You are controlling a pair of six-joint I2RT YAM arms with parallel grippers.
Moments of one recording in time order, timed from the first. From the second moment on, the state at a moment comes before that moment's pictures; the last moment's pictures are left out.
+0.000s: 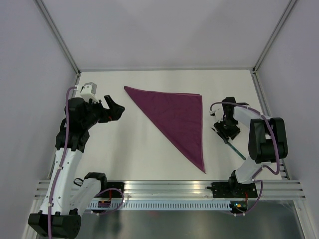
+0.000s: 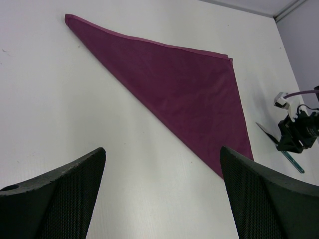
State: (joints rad) left arm -0.06 0.84 0.96 -0.51 0.31 -0.33; right arm 0.03 1.70 0.99 -0.82 0.06 -0.44
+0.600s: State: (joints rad) left arm -0.06 0.85 0.95 -0.51 0.30 -0.33; right arm -0.04 1.61 0.88 -0.81 0.05 -0.56
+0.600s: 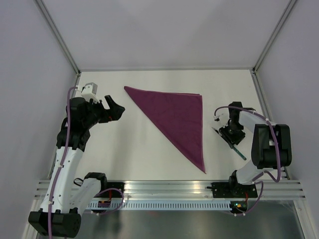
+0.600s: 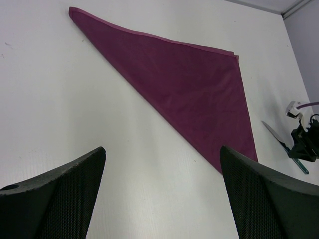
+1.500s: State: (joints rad) left arm -0.06 0.88 0.99 -0.51 0.25 -0.33; right arm -0.05 1.59 1.01 -0.82 -0.05 -0.59
